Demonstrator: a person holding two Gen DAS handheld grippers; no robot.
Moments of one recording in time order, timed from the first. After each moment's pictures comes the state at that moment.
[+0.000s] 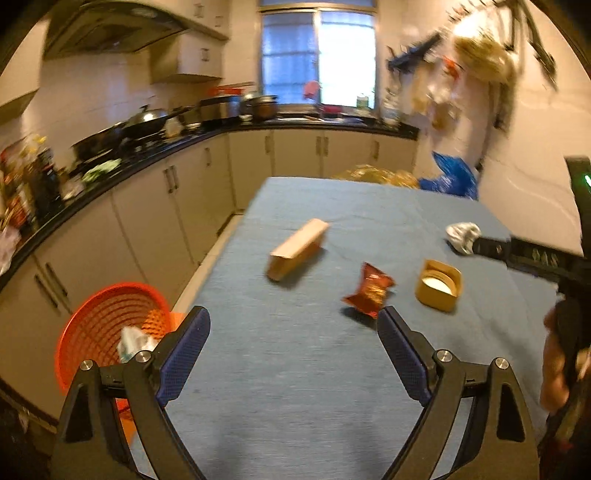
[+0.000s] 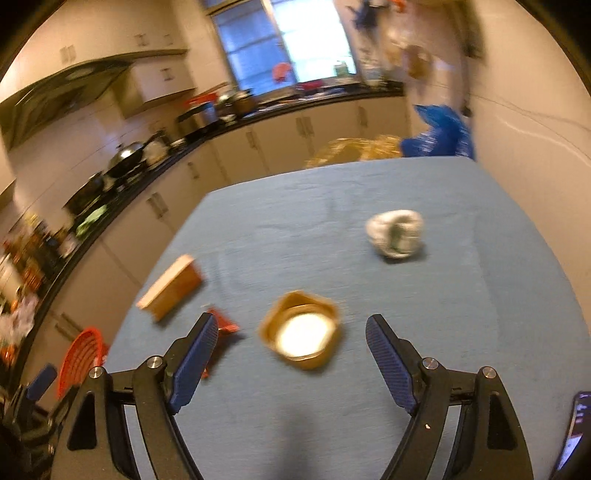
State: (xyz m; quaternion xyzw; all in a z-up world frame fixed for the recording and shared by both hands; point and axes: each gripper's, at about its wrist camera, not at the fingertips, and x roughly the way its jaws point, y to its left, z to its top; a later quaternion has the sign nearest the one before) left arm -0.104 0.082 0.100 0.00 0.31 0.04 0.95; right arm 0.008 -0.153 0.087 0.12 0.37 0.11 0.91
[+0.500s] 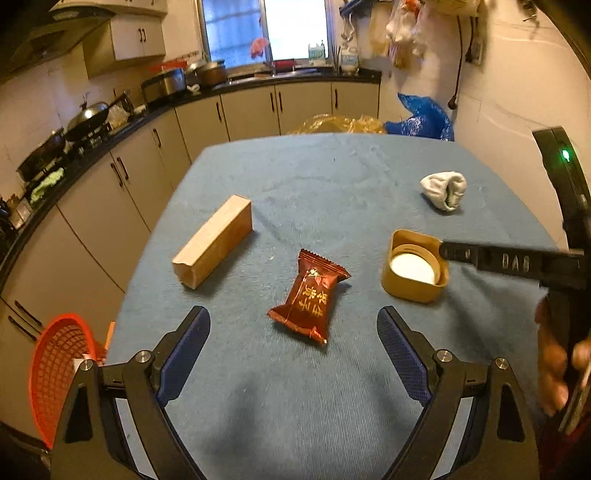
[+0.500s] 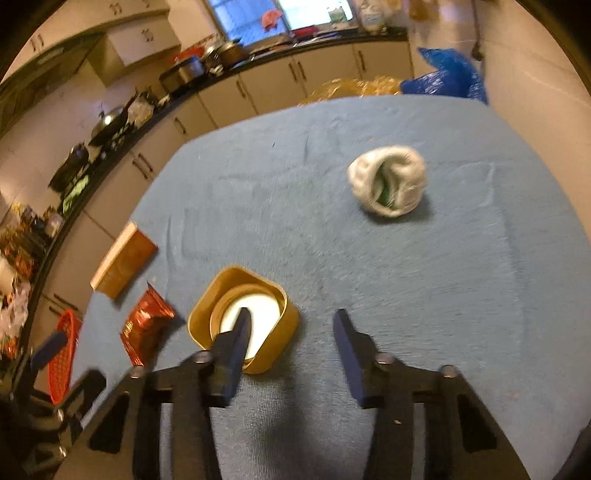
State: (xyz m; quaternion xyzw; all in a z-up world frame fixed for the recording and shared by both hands) left arm -0.012 0.029 0.065 0.05 0.40 -0.02 0.91; right arm 0.062 -0.163 0.027 0.11 0.48 0.14 0.86
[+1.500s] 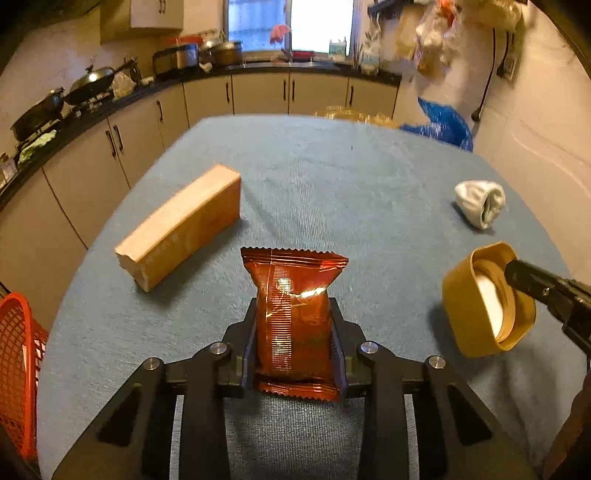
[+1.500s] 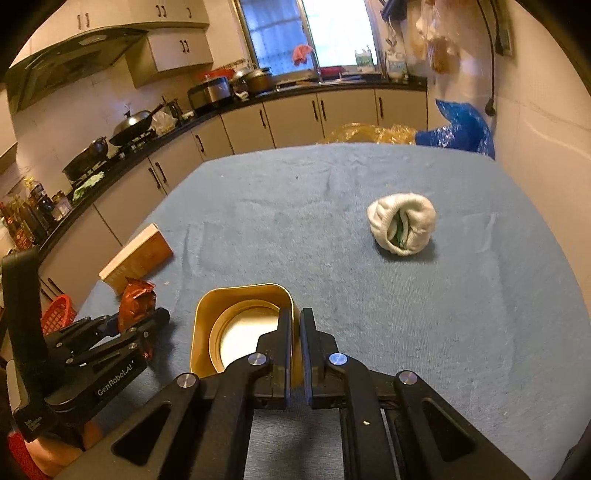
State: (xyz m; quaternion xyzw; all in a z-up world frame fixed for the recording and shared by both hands) left arm 0.026 0.039 0.019 -0.01 0.39 -0.01 0.92; right arm 0.035 -0.150 0.045 0.06 0.38 0.15 0.91
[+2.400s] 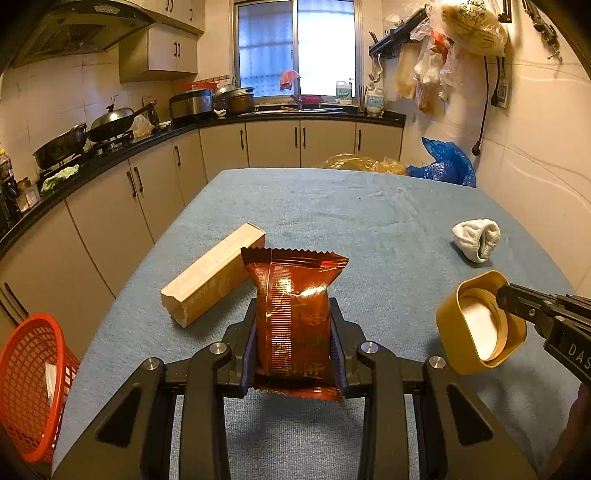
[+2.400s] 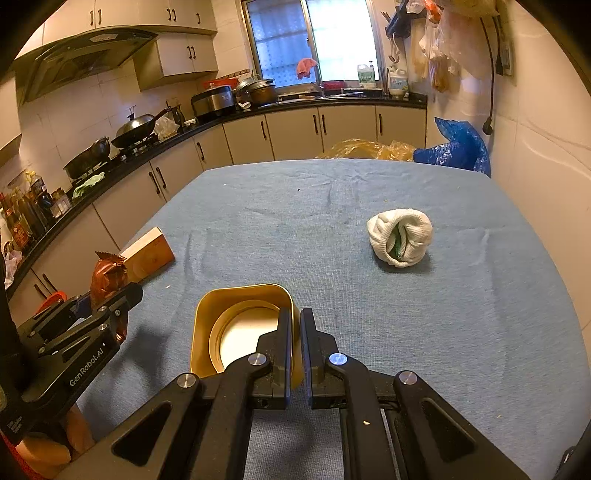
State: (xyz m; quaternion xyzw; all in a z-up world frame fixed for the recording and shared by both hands) left arm 0.011 0.039 0.043 0.01 0.31 0.02 0.95; right arm 0.027 -0.143 0.047 0.04 0.36 0.14 0.92
